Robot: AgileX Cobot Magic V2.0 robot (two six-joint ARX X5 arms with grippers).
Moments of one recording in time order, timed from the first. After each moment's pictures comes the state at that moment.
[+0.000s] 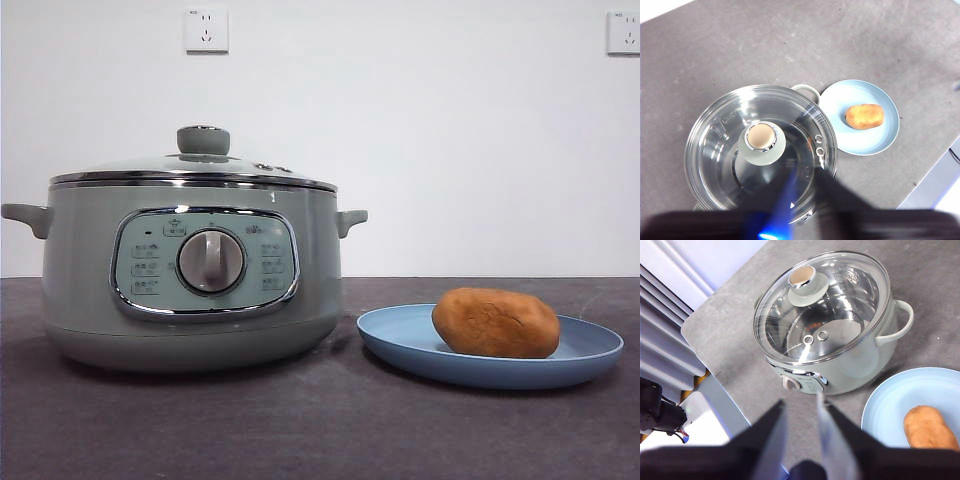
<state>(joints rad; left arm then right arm) -0.43 1.40 1.98 -1.34 0.22 0.11 0.36 1.05 1.18 -0.79 -0.59 -0.02</state>
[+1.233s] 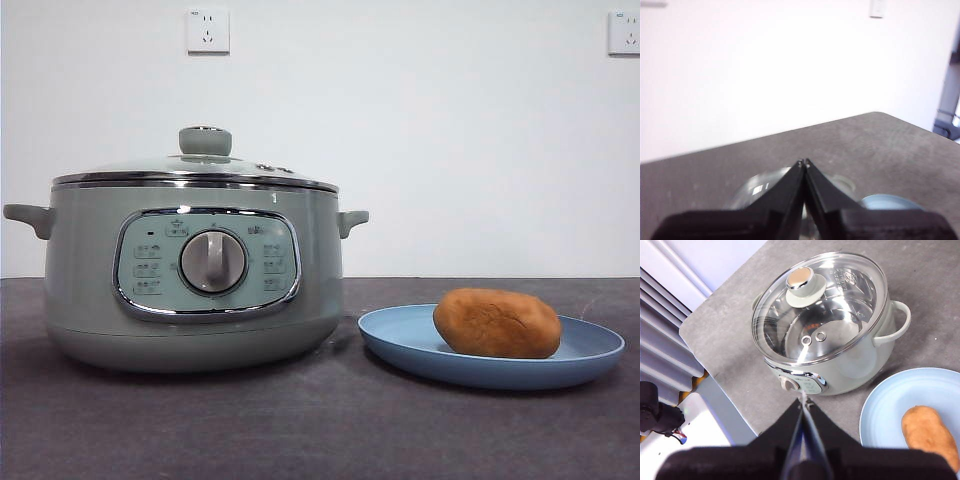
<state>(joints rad) -0.24 0.45 0.74 -0.28 0.26 -0.06 0.35 1.05 1.18 -0.80 -0.59 -0.02</state>
